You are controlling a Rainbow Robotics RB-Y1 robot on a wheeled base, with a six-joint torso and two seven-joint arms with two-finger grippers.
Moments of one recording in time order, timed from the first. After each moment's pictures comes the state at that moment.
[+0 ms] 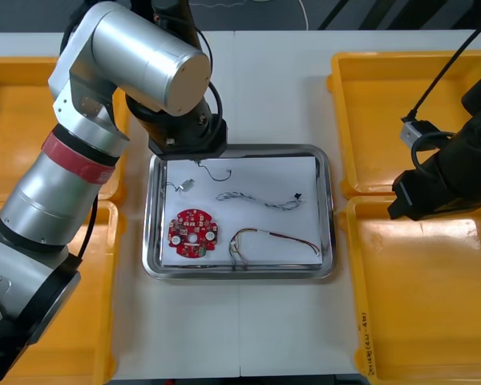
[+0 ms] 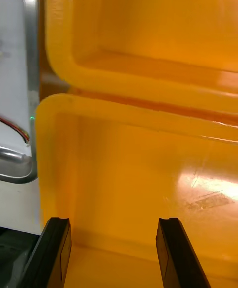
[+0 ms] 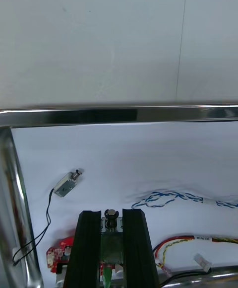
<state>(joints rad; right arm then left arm) -0.49 -0.81 0.13 -2.06 -1.01 1.92 1.08 -0.88 0.29 -0.34 -1.58 0.47 1.80 -0.91</state>
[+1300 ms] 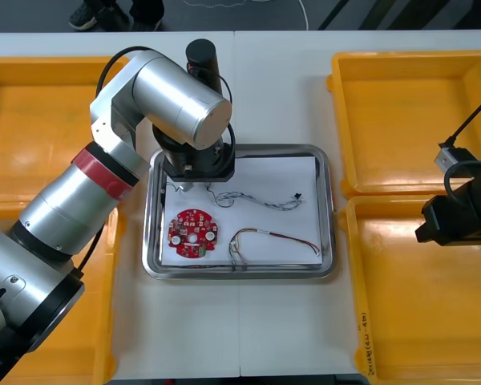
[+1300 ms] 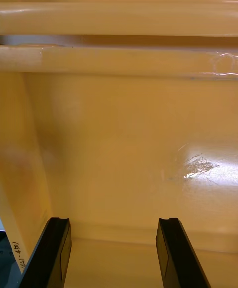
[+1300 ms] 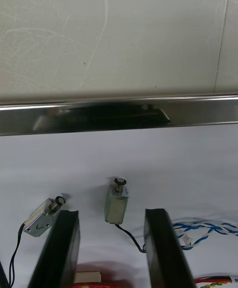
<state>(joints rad) -0.29 -0.81 0.00 -2.13 -0.97 1.92 1.08 -0.88 0.29 -0.48 -1.39 0.48 1.65 -0.90</state>
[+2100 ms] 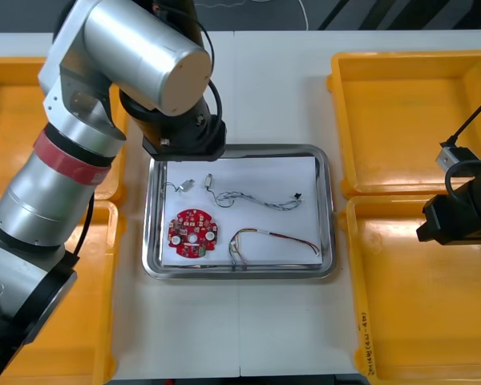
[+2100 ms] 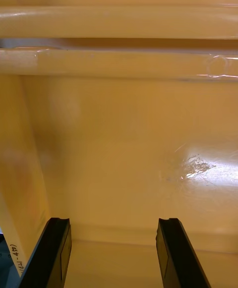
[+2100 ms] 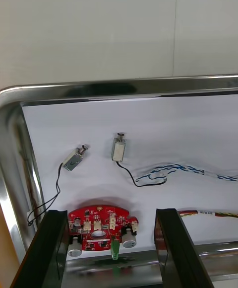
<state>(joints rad) -0.29 -0.81 0.00 -2.13 -0.96 1.92 1.08 -0.88 0.31 -0.34 -1.69 0.49 1.91 -0.90</state>
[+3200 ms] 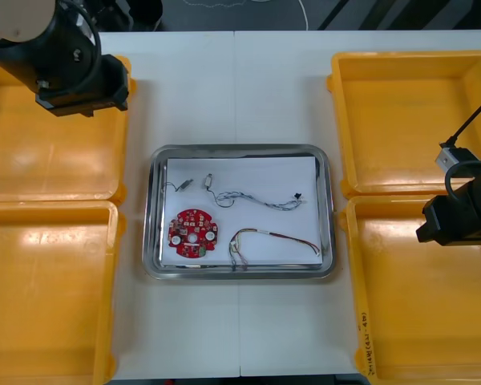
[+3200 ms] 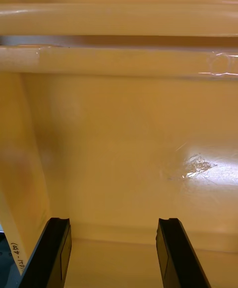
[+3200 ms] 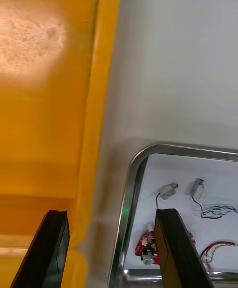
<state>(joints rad) -0.29 -0.81 0.00 -2.13 -0.96 1.92 1.08 -0.88 0.61 -0.12 -1.74 0.67 1.91 -0.91</state>
